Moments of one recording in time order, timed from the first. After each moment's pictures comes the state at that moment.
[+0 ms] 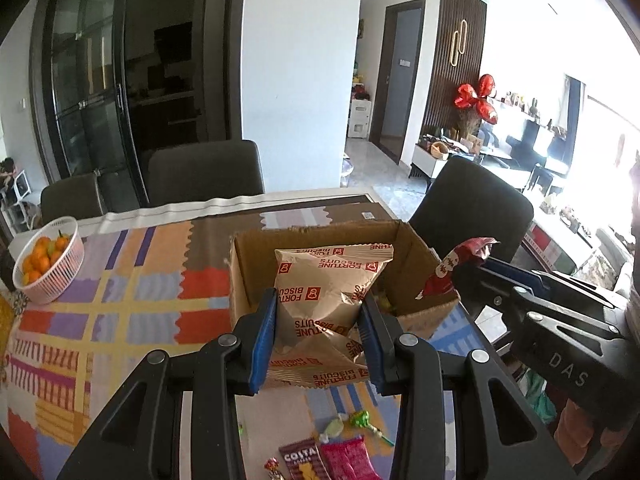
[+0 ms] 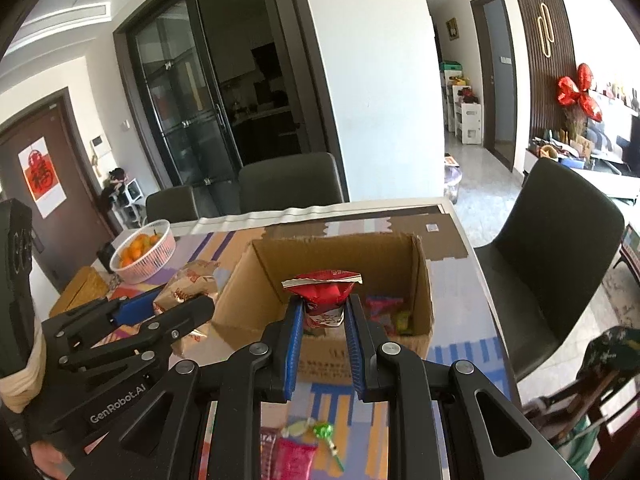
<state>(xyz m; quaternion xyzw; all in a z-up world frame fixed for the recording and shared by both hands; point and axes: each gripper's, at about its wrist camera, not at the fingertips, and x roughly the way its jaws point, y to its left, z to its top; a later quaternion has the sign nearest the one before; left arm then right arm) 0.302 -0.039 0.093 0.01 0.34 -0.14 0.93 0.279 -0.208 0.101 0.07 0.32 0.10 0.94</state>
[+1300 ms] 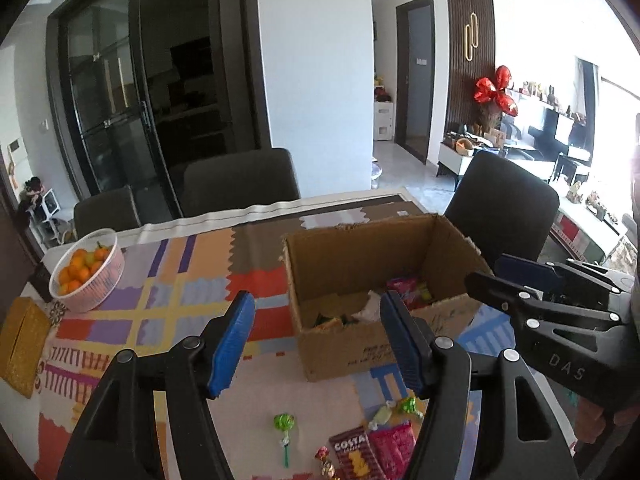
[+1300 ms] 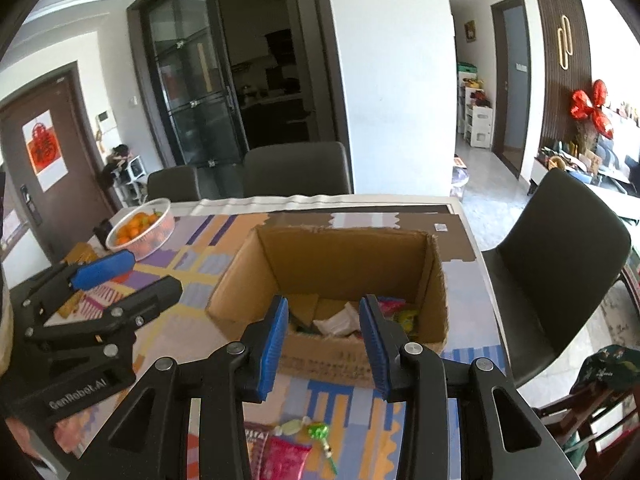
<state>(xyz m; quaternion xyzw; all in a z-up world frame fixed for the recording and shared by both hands) 0.268 -0.011 0.099 0.05 0.32 -0.09 0.94 0.281 -0.189 0.091 0.03 0.33 0.12 0.94</state>
